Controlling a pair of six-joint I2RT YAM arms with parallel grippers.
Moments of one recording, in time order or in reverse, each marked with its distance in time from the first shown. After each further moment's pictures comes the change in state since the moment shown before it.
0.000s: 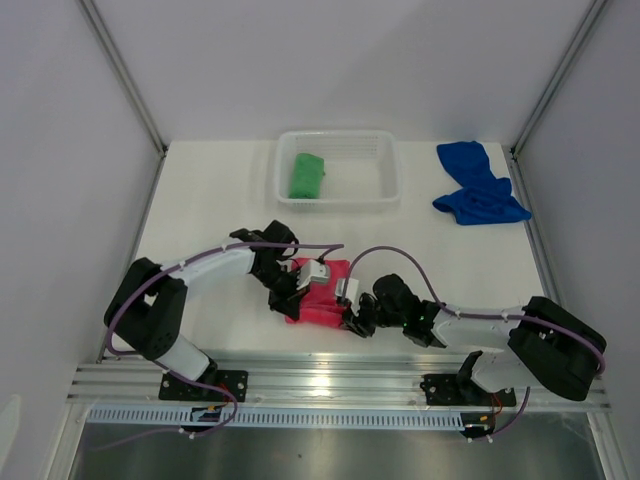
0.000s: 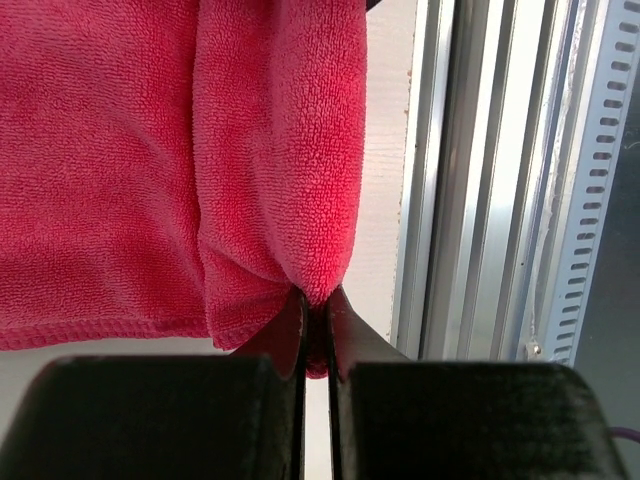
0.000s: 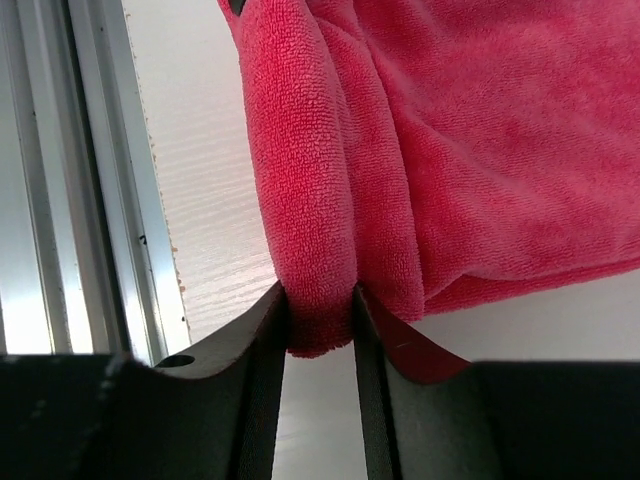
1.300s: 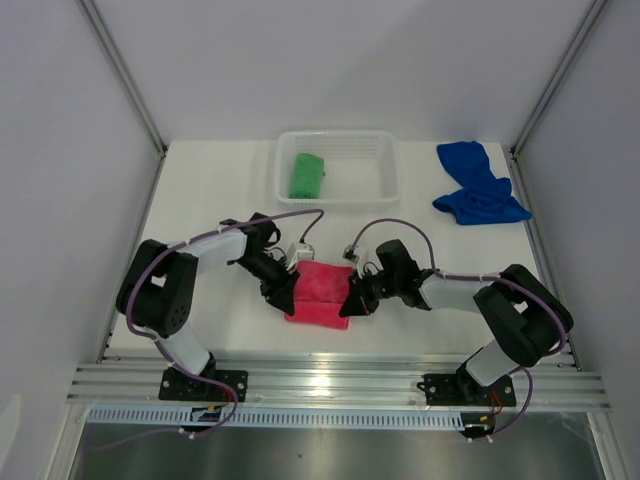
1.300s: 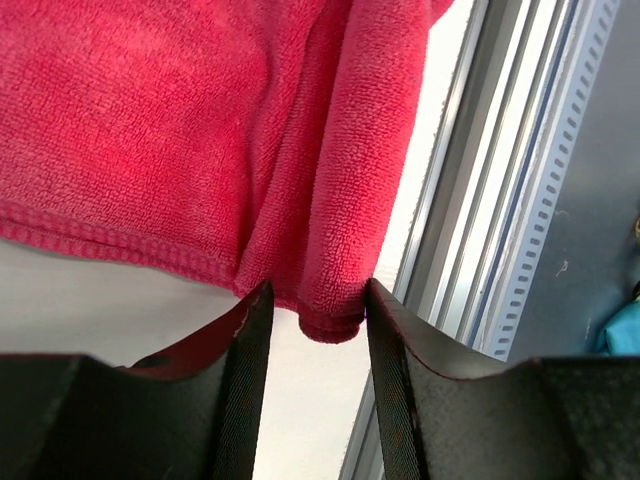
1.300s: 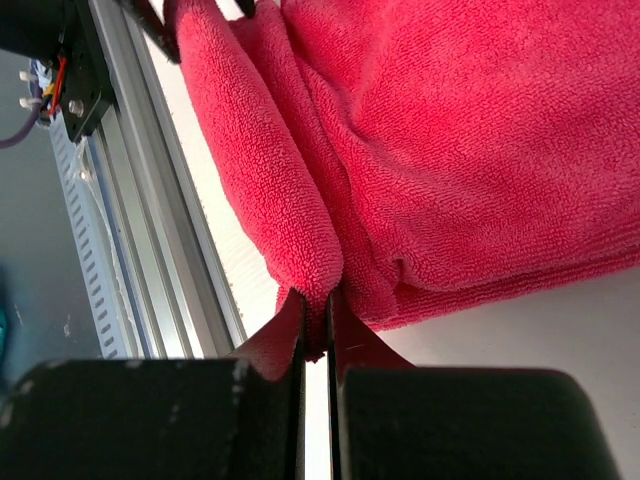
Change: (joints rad) left arm 0.190 0.134 0.030 -0.013 0.119 -0.114; right arm -0.273 0.240 0.208 -0.166 -0.391 0.386
